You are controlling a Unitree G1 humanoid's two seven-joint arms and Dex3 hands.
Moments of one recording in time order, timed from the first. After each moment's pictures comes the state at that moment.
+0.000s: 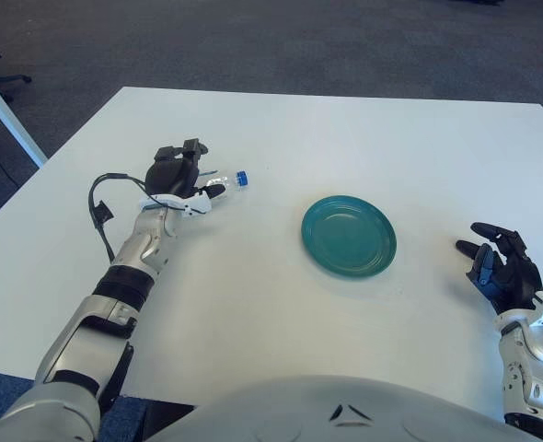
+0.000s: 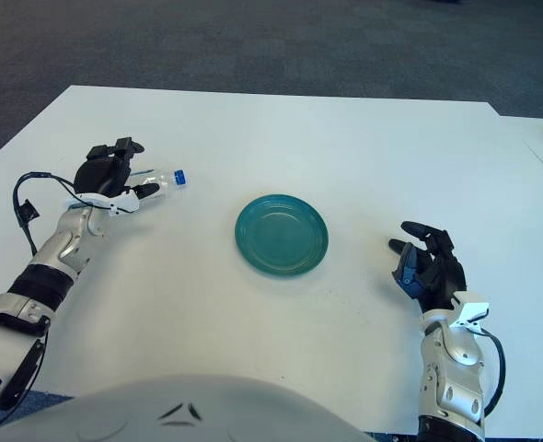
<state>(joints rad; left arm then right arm) -0.38 0.45 -0.28 0.47 0.76 0.05 0.26 0.30 -0.20 -0.43 -0.03 0.25 -0.08 0.16</state>
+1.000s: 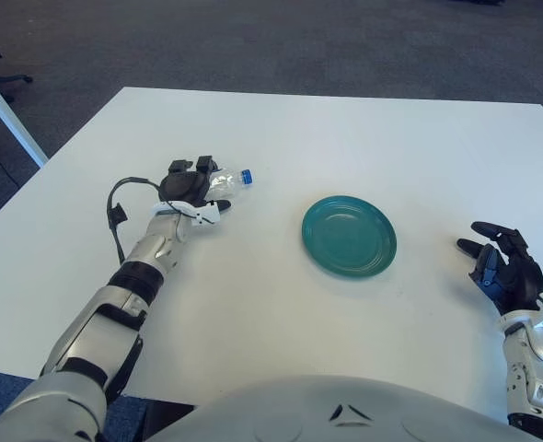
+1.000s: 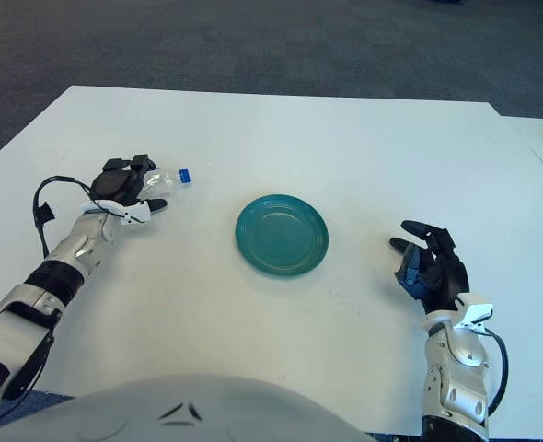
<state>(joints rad) -0.47 0.41 -0.41 0.67 0.79 0.03 0.23 0.30 -0.20 -0.44 -0.01 0.26 -0.12 0.19</state>
